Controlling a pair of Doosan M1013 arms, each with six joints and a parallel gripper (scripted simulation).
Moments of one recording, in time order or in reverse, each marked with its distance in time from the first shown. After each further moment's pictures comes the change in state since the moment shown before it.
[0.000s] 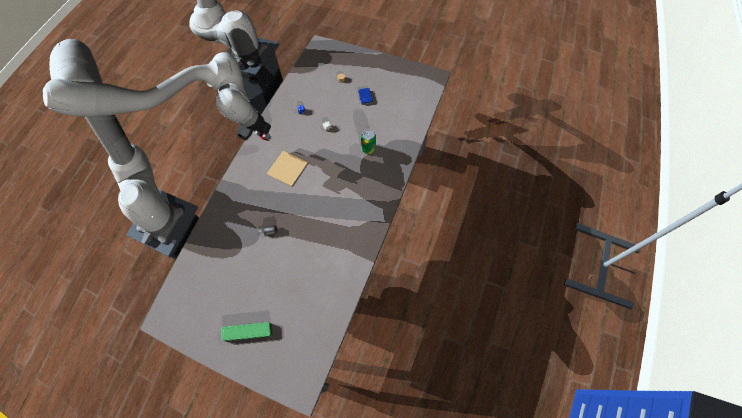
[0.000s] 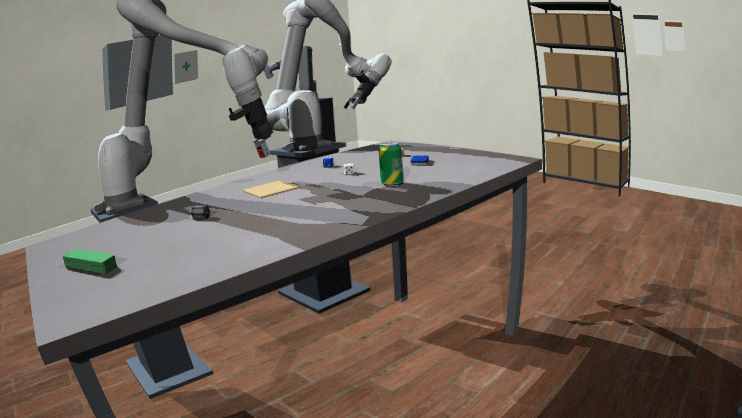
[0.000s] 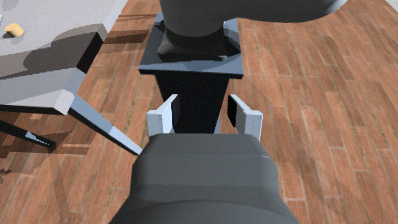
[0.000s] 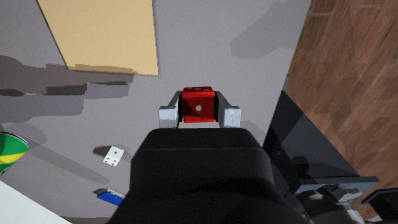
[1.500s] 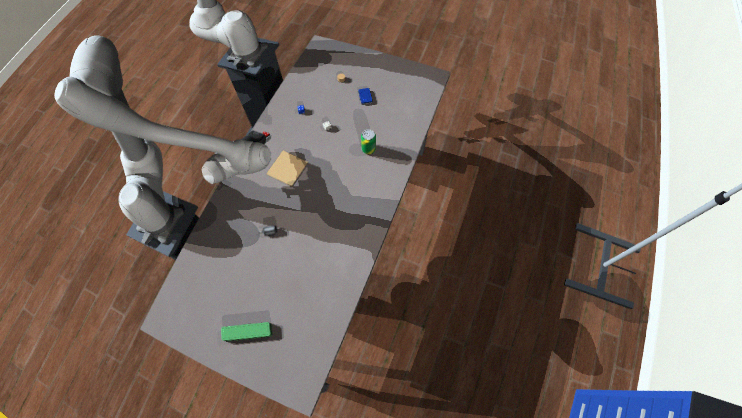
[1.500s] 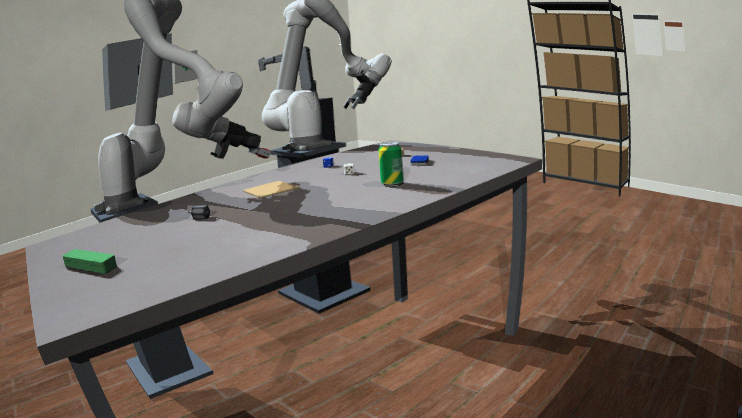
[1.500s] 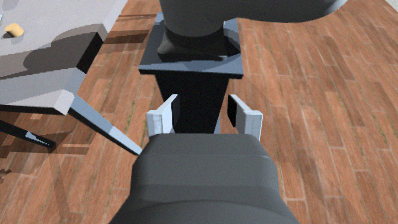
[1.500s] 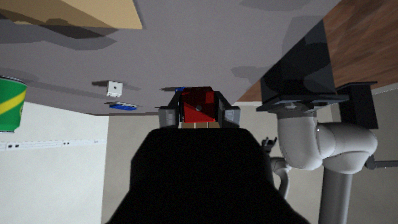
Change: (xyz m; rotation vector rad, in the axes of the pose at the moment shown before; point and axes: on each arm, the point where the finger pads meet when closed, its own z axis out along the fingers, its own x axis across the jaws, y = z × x) left arm 0.000 0.000 0.000 0.000 0.000 0.000; right arm 0.001 -0.004 0.005 -0.756 0.029 0.000
